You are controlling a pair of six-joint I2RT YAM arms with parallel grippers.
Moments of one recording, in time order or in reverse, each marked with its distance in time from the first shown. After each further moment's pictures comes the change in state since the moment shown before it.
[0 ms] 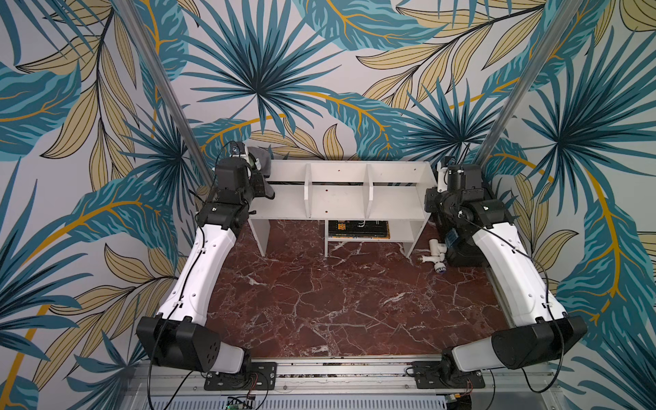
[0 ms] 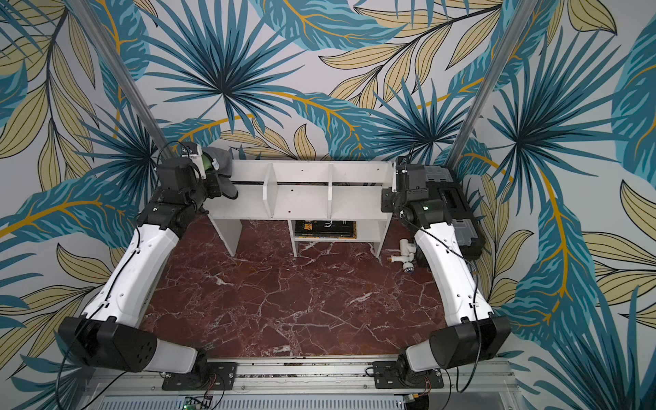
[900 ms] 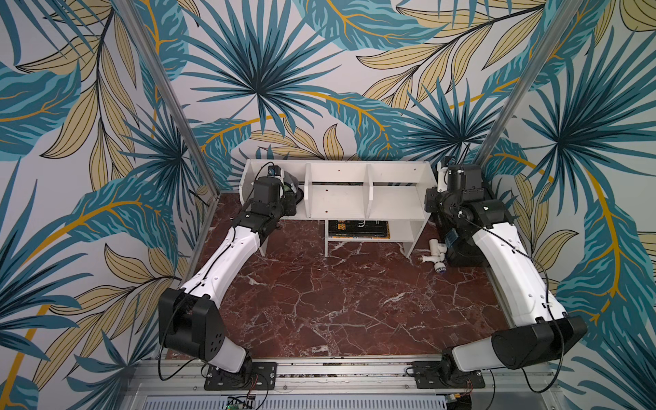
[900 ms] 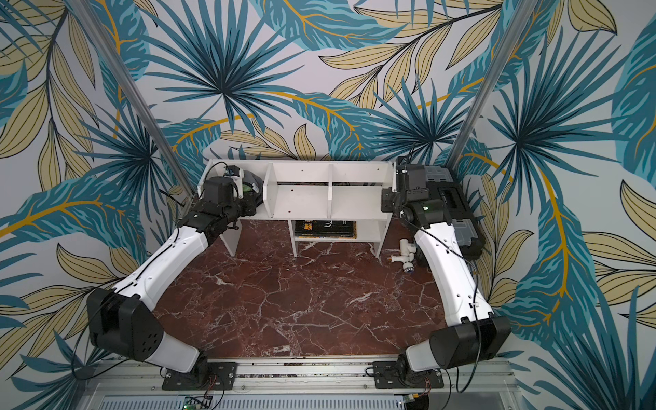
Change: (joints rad) left arm -0.150 0.130 -0.113 0.104 0.134 -0.130; right arm 0.000 0.000 -0.002 0.003 -0.001 0.005
